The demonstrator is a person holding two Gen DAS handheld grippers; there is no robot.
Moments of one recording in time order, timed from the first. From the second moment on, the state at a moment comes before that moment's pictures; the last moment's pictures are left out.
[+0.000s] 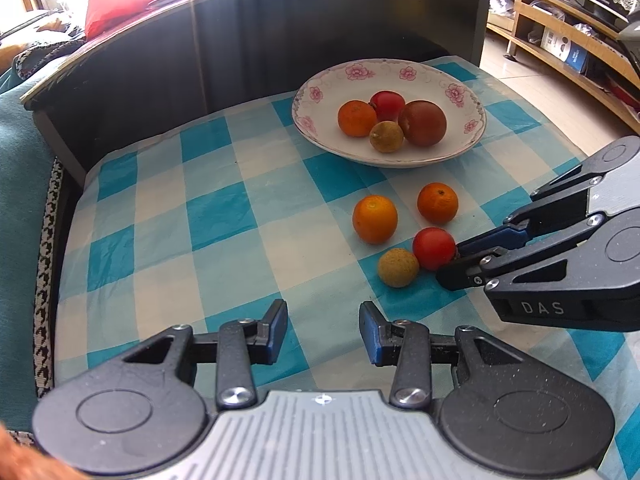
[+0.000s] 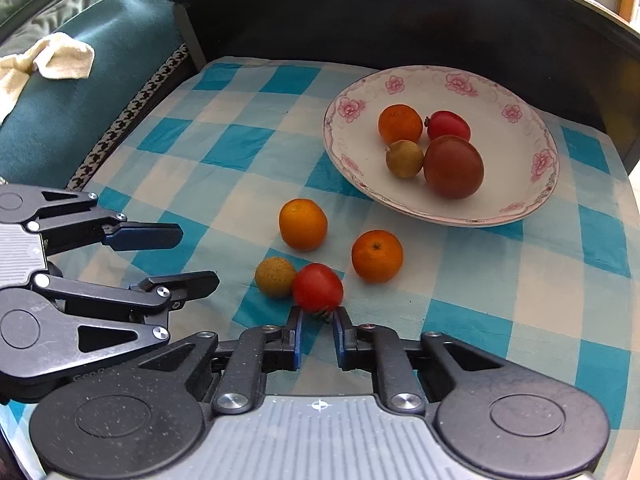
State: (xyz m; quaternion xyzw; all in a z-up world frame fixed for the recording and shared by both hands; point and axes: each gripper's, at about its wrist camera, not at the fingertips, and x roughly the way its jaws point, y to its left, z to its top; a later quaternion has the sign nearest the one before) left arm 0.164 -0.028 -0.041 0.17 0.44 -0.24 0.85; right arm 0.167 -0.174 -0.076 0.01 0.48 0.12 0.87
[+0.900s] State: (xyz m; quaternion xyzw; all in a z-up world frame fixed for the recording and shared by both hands) left arm 0.167 -0.024 -0.044 0.12 0.44 -0.30 0.84; right arm 0.174 -0.171 -0.074 0.00 0.47 0.15 0.87
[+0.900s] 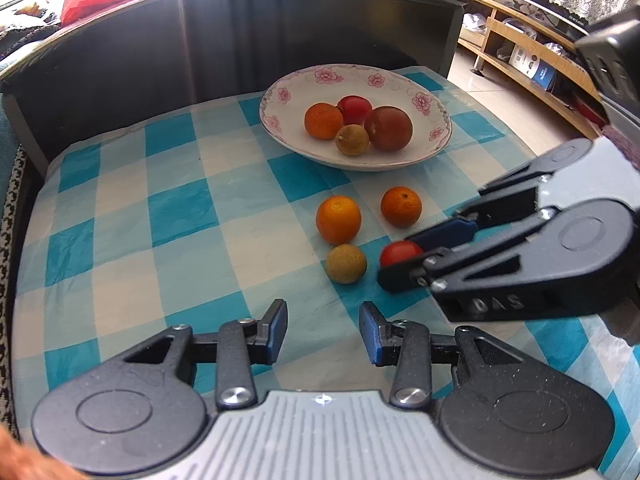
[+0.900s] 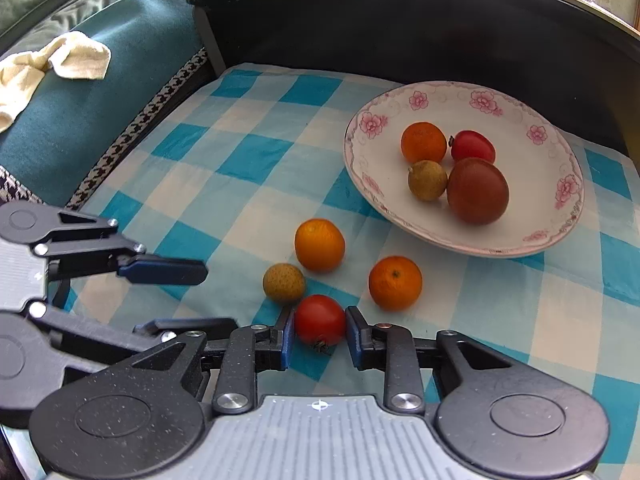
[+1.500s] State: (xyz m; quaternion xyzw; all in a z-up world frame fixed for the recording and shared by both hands) left arm 0.181 -0.060 -0.057 0.12 0.44 -0.28 0.85; right arm 0.136 -0.205 -0.054 0.03 0.48 0.08 0.87
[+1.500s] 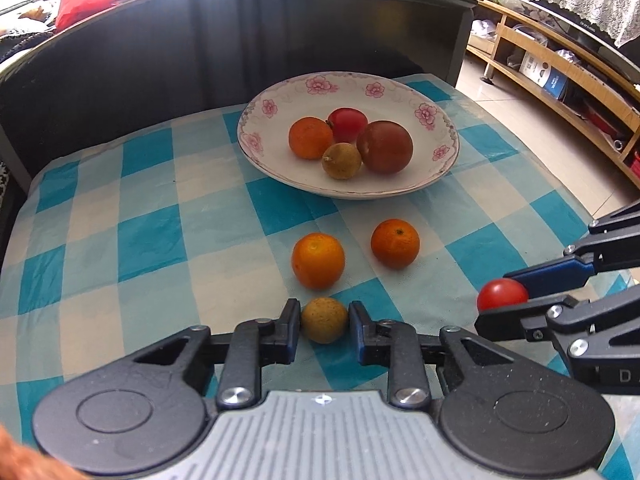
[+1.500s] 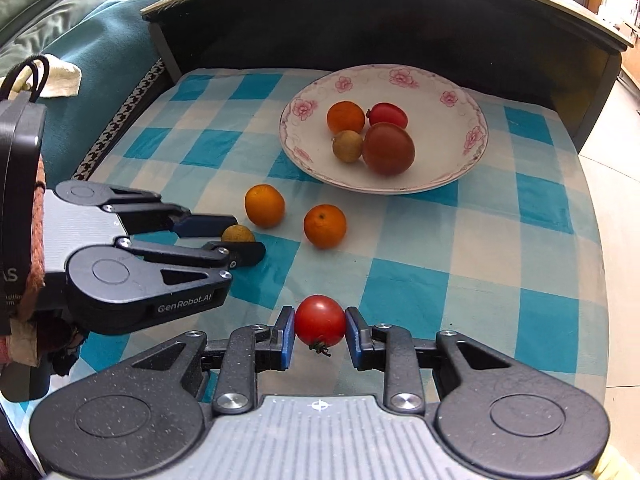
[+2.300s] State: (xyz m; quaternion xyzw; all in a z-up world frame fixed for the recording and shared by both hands) left arm 0.222 -0.099 -0.019 0.10 0.40 -0.25 0.87; right arm 0.199 -0.238 -0.041 0.05 0.42 0.04 0.91
